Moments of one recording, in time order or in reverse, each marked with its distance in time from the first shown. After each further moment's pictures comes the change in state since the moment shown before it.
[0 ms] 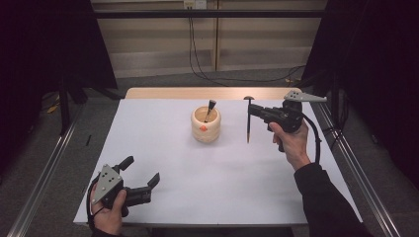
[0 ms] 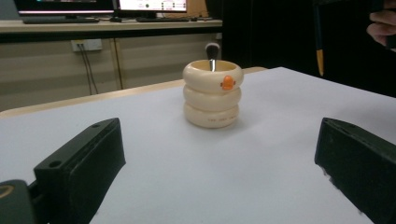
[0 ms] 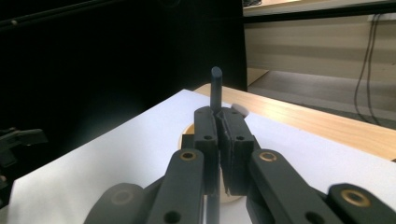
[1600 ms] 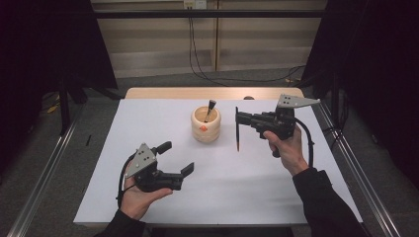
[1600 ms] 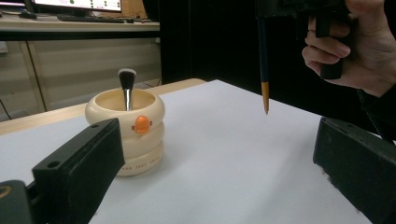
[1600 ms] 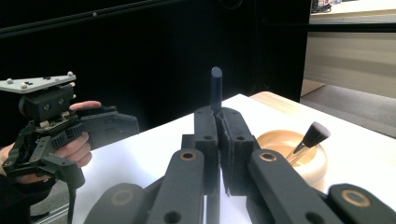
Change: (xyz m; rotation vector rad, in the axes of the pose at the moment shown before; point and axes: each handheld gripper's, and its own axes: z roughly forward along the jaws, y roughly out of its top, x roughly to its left) left arm -0.039 0.039 0.068 0.009 -0.247 -0.018; right arm 0.037 0.005 0.003 -0.004 0.228 -0.087
